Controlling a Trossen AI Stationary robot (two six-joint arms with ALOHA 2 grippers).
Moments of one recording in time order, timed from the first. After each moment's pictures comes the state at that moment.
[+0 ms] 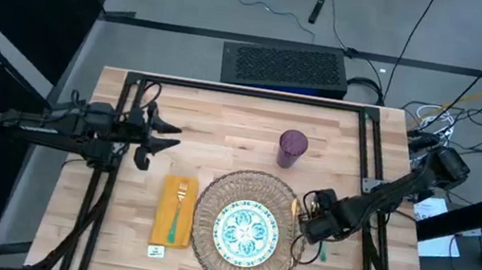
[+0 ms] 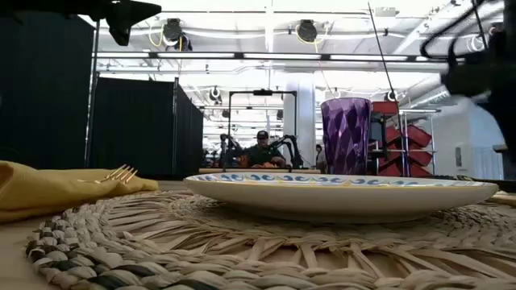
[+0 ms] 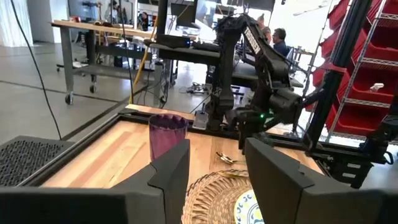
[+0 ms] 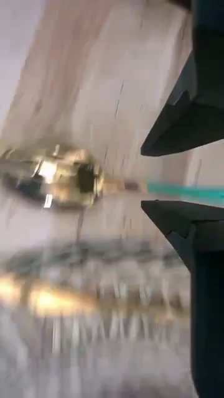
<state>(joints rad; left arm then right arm) 0.06 0.48 0.45 0.04 0.01 -0.12 0.55 1.40 0.84 -0.98 0.14 1.83</state>
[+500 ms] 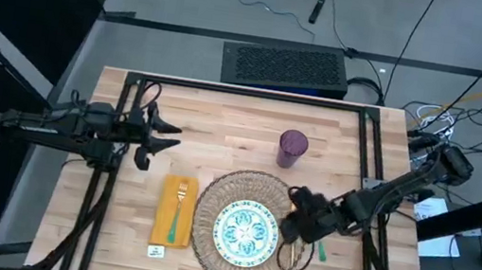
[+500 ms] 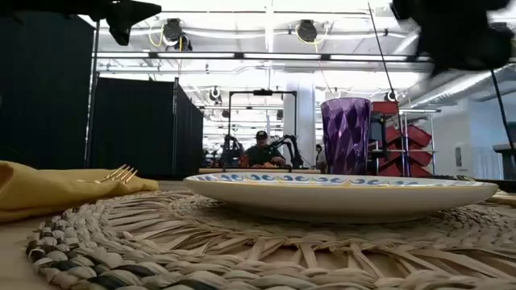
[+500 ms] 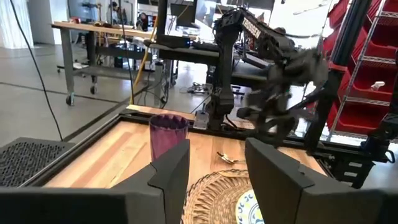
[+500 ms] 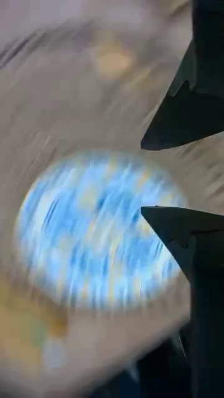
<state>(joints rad) 0.06 0.48 0.45 0.04 0.01 -0.09 0.54 1.36 1.01 -0.55 0.38 1.15</state>
